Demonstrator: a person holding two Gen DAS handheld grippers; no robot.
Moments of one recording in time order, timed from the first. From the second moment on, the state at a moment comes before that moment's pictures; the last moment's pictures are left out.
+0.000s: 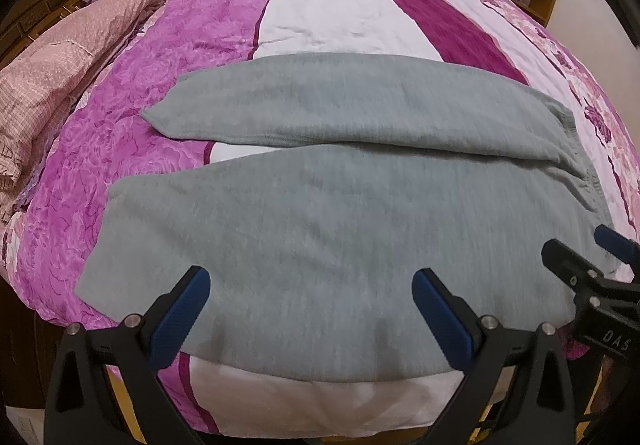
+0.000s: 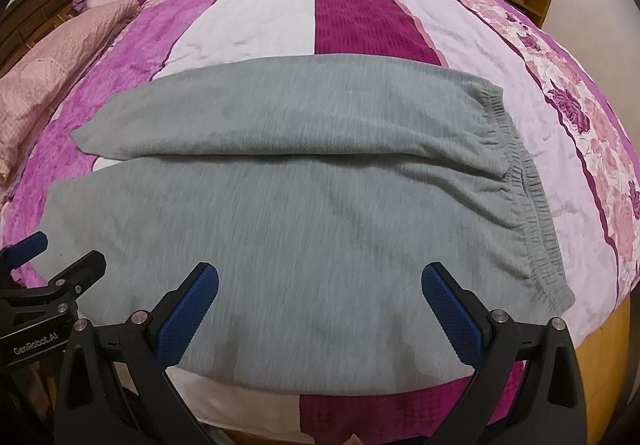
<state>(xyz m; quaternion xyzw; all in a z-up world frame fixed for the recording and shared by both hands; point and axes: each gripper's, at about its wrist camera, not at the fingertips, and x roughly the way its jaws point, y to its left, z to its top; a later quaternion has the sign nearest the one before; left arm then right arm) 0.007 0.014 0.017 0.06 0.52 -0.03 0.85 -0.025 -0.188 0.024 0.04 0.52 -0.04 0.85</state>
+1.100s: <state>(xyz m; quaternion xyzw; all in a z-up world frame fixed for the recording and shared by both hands) 0.097 0.042 0.029 0.07 0.52 -0.02 0.85 0.057 -0.232 0.044 0.05 0.52 -0.04 0.85</state>
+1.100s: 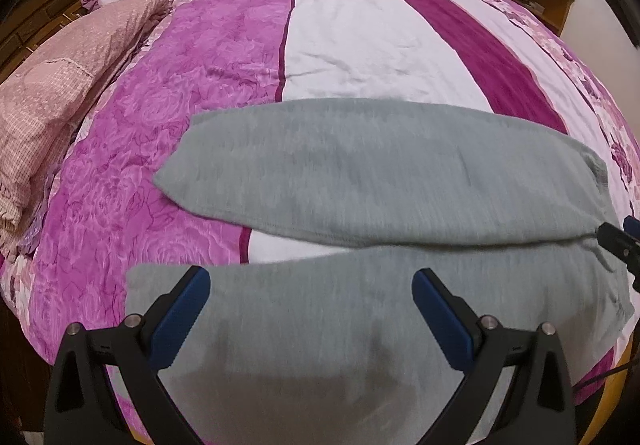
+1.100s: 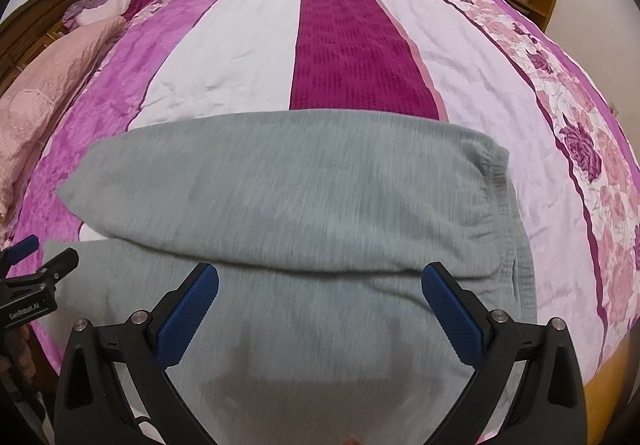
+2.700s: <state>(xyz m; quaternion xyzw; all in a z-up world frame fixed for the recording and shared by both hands) 0.324 0.047 -0.069 0.10 0.59 -0.11 0.80 0.219 -0.351 -0.043 0.09 0.60 -0.06 0.79</state>
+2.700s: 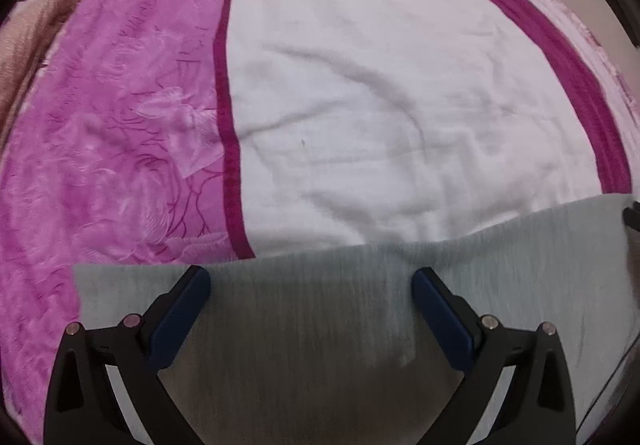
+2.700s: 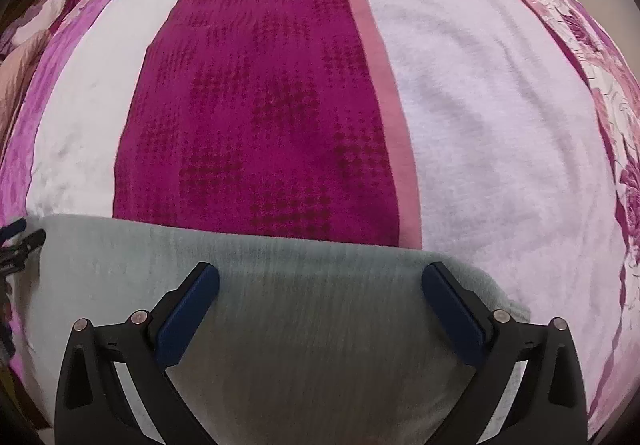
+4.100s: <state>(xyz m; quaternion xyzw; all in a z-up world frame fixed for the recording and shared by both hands) 0.214 0.023 0.027 0.13 0.48 -0.14 0.86 0.148 -0.322 0.041 0.09 0.52 0.02 0.85</state>
